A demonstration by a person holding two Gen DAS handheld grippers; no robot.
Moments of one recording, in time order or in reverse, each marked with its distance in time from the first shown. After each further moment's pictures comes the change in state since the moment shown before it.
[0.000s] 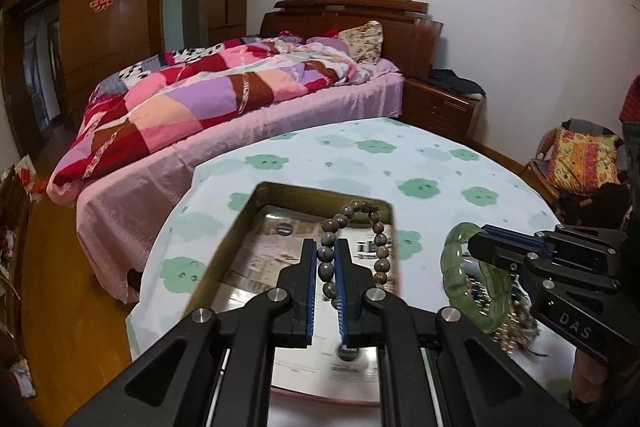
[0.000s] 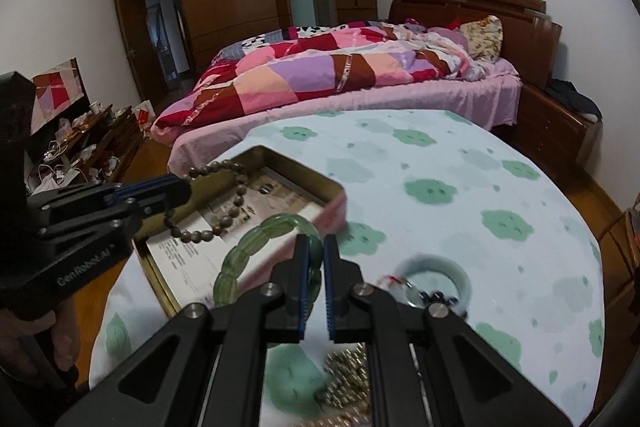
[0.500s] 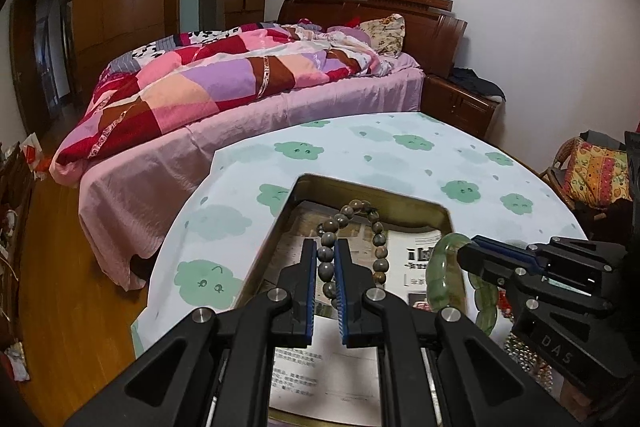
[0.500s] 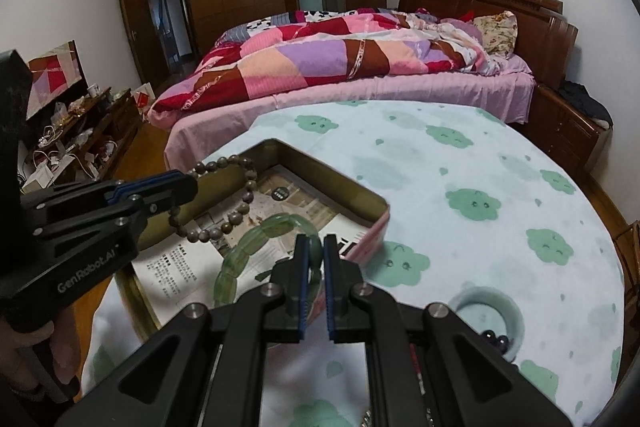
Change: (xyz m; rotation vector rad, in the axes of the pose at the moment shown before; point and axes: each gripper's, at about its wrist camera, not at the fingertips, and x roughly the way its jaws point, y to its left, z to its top) left arm 0.031 0.037 0.003 -0.057 0.036 0.024; right arm 0.049 0.025 0.013 -0.023 0.052 -0.001
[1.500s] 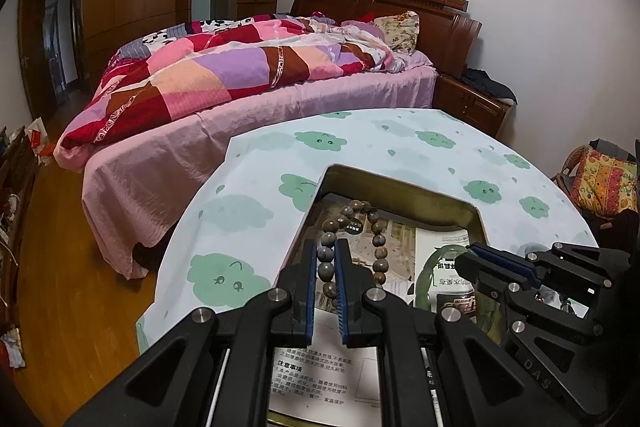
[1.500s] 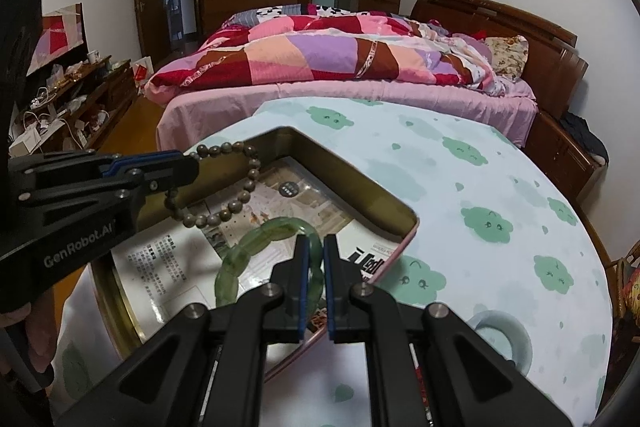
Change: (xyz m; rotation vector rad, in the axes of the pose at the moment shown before) left arm 0.013 0.021 -0.002 -0.041 0.021 0.015; right arm 0.020 0.026 0.000 -0.120 0.014 -0.062
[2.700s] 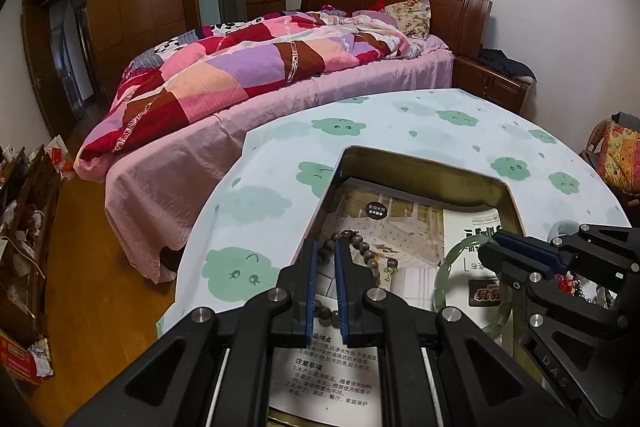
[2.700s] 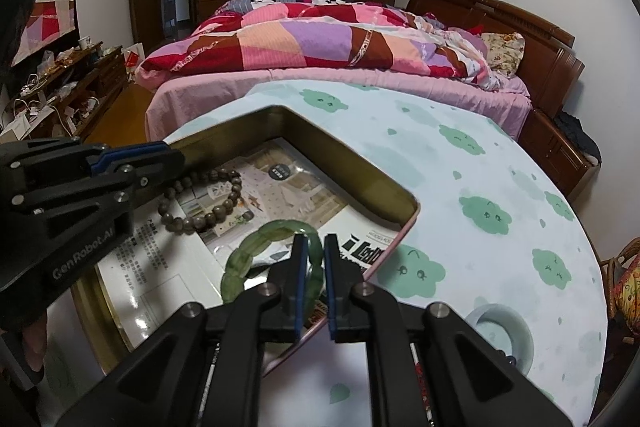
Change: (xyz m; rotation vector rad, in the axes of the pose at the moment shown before) left arm 0.010 -0.005 -0.008 0.070 0.022 0.107; right arm 0.013 0.002 -0.007 -0.012 0.036 -0.039
